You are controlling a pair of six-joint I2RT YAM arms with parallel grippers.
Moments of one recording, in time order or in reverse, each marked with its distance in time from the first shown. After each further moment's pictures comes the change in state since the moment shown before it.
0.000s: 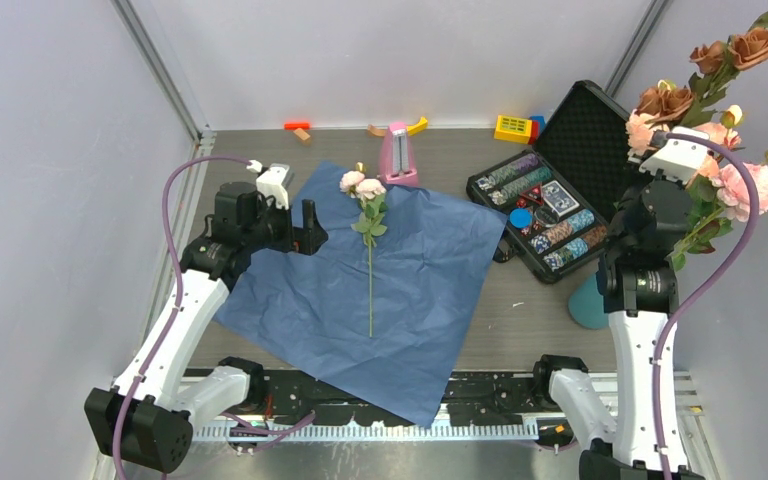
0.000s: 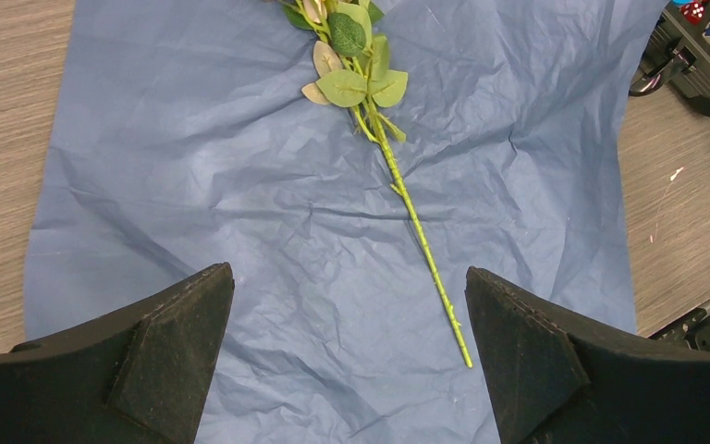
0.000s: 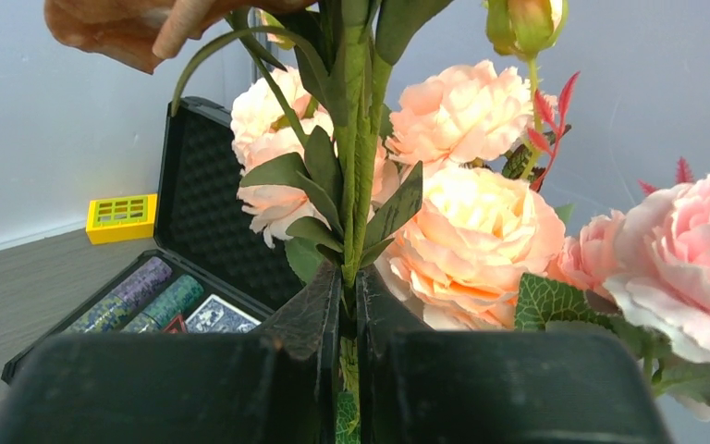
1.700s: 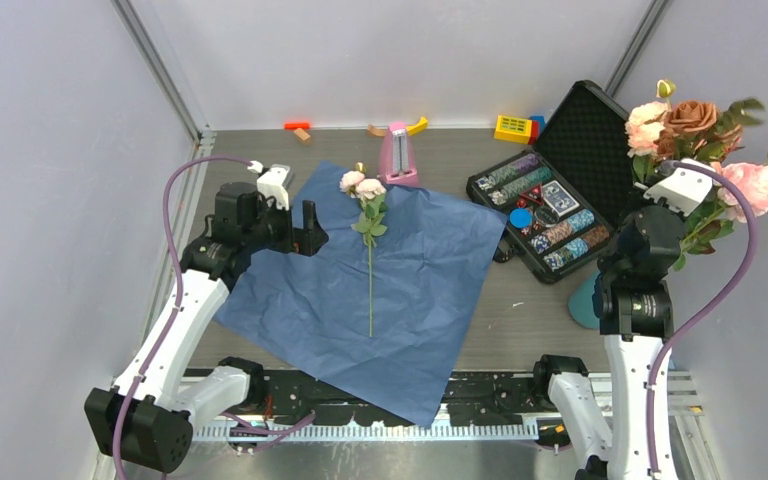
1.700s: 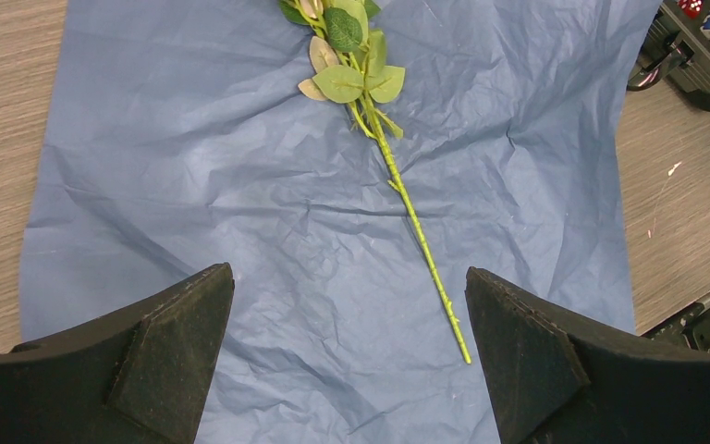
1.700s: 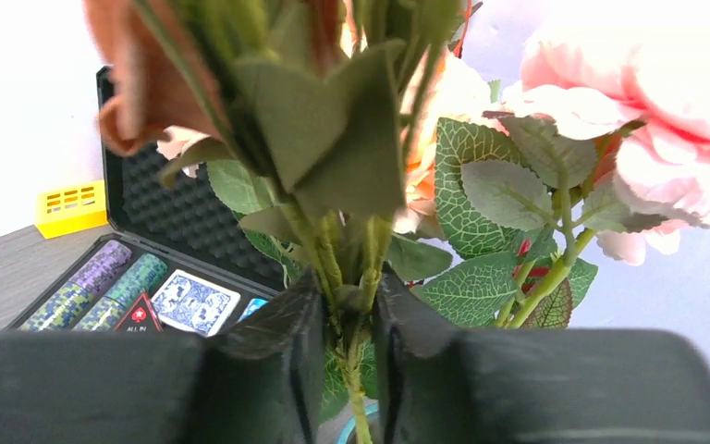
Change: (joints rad) left arm 0.000 0.000 0.000 -0.008 0.008 0.004; right arm 0.000 -0.120 -0.117 -0.053 0.132 0.066
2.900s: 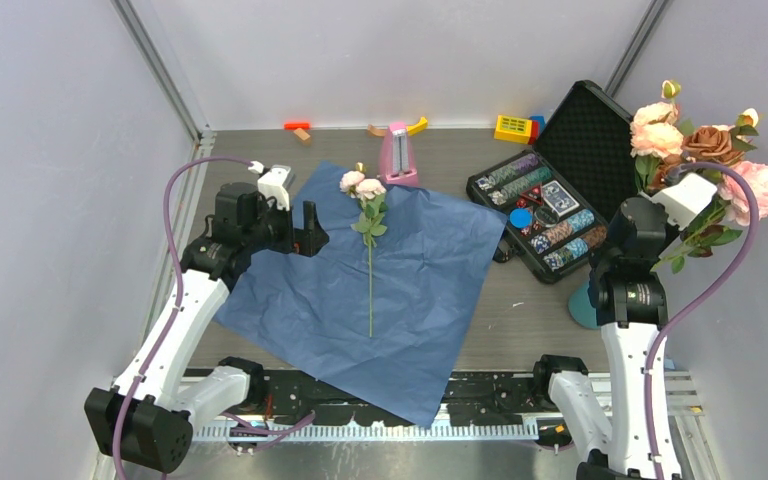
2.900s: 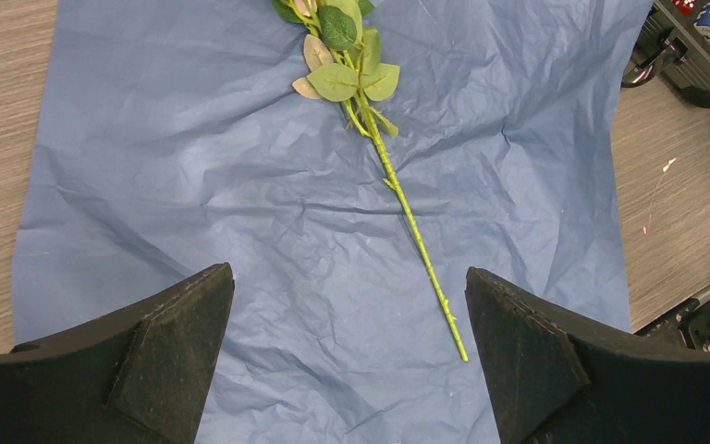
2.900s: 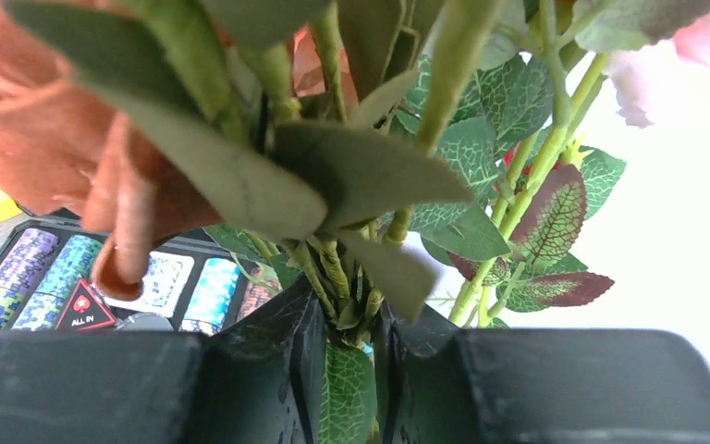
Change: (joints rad) left arm -0.002 0.000 -0.002 0.000 0.011 0.000; right arm 0.000 0.045 -0.028 -0.133 0.207 0.202
